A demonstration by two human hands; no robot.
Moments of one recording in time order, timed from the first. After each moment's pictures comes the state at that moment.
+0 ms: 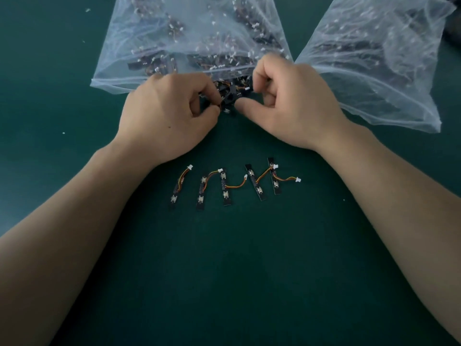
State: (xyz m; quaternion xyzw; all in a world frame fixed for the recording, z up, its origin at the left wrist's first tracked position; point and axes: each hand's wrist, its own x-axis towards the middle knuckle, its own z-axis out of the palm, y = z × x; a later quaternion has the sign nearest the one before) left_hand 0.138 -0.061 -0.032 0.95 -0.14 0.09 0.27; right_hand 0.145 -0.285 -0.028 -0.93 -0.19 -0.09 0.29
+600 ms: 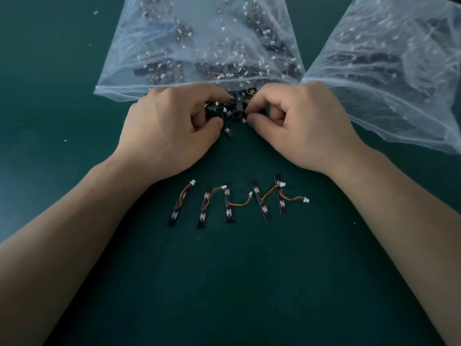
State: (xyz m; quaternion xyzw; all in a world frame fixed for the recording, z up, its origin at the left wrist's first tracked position) left_hand 0.135 -0.058 -0.032 0.94 -0.13 0.08 0.29; right_hand 0.148 -0.288 -0.038 -0.94 -0.20 -0.09 0.27
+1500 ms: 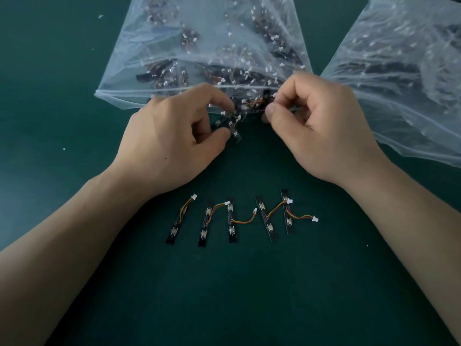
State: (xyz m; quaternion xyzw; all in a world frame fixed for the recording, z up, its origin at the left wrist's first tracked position) left_hand 0.135 -0.055 -0.035 0.94 -0.15 0.09 0.30; right_hand 0.150 -0.289 -0.034 -0.89 -0.18 -0.11 0.41
